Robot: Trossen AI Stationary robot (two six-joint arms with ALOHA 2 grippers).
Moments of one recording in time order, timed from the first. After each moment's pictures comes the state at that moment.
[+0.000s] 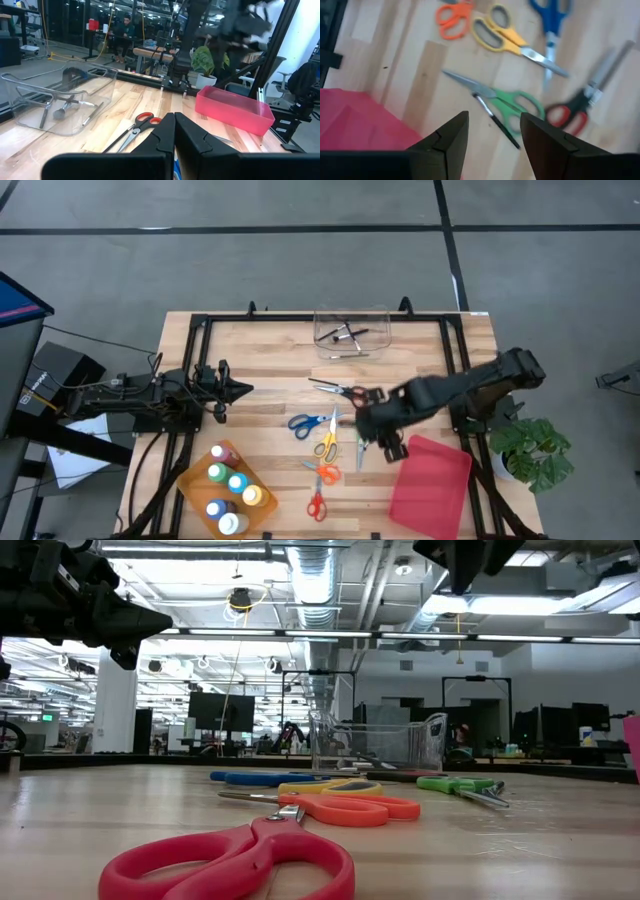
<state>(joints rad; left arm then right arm) 0.06 0.09 0.01 0.11 -0.07 -0.19 0.32 1.62 1.51 -1.14 0.05 -0.03</state>
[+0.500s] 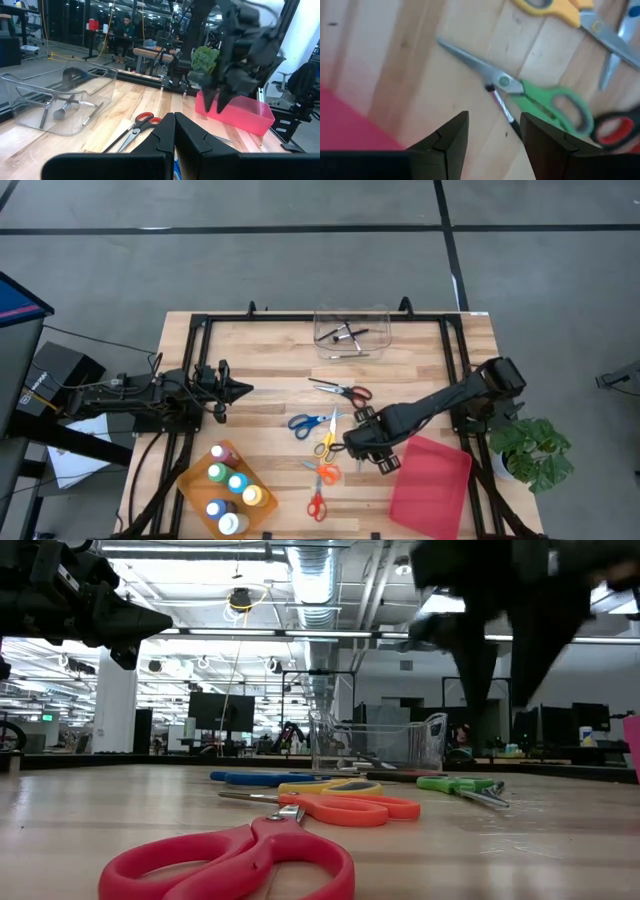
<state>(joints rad) 0.06 0.09 0.01 0.11 -0.07 -0.19 0.35 1.78 1.29 -0.94 0.05 -0.08</state>
